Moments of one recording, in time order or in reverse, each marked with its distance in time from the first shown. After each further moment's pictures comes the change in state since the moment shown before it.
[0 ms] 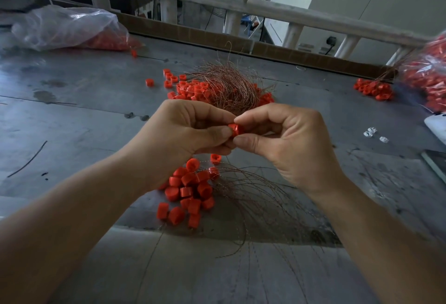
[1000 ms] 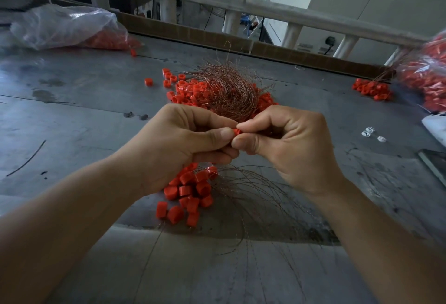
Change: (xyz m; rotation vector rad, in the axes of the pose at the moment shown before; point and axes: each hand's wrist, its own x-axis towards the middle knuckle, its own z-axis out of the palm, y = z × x) left_hand -0.006 0.003 0.001 -0.086 -0.069 -0.074; right_hand -0.002 0.002 0.003 -0.020 0.061 -0.074
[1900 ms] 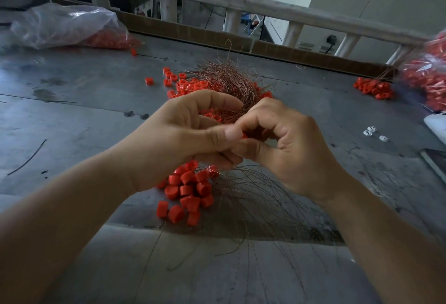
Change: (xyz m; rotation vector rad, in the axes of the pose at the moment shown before) left_hand -0.004 0.005 -0.005 0.021 -0.147 0.060; right_hand 0.002 0.000 -0.005 -0.222 -0.203 -0.136
